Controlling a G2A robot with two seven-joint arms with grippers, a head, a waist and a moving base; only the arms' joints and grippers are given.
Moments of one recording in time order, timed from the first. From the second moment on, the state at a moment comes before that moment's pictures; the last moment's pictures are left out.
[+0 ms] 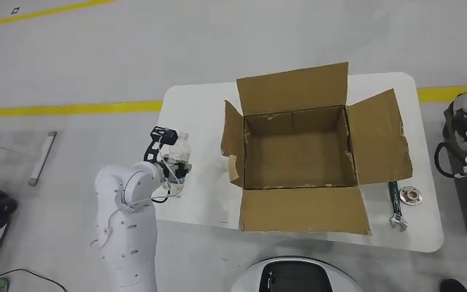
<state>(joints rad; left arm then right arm) 0.93 -1.40 -1.62 -1.74 1.23 -0.37 -1.43 -1.54 -1.11 1.94 -2.13 -0.65 0.12 0.24</state>
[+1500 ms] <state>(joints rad) 0.66 -1.39 -1.32 -2.00 0.99 -0.04 -1.54 -1.57 -1.11 1.97 -2.16 -0.65 0.05 0.23</state>
